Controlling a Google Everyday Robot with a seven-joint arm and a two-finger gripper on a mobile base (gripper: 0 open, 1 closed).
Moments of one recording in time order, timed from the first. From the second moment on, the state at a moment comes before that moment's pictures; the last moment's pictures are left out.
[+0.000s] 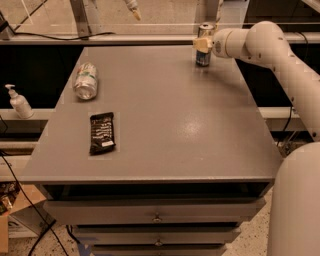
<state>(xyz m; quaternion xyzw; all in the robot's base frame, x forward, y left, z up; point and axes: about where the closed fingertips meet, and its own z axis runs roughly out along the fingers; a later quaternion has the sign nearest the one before) 0.873 -0.170 0.895 -0.23 0.77 0.14 0.58</state>
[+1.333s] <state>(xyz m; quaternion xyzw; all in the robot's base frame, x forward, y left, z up) 0.777 -0.162 0.919 -0.43 0.78 0.13 0.43</state>
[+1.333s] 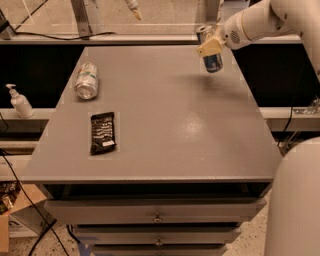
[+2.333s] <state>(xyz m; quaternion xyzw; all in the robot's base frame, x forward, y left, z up) 0.693 -0.117 0.865 -0.57 0.77 0.17 0.23</state>
